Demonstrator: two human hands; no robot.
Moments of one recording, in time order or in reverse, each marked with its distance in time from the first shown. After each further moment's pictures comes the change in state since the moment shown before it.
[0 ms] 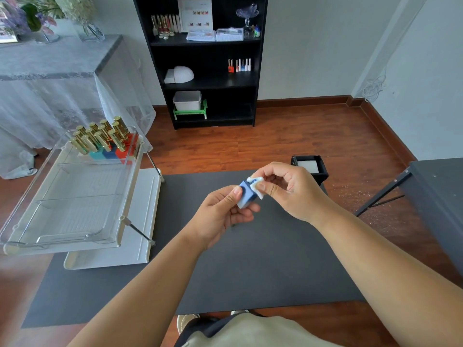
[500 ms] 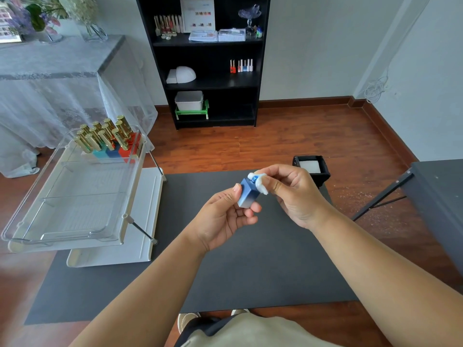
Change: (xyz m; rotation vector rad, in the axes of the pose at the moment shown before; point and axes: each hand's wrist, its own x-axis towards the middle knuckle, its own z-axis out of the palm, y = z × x) left_hand -0.003 0.002 0.005 -0.299 -0.073 -0.088; right_hand -0.002 0.000 0.015 0.529 0.089 0.097
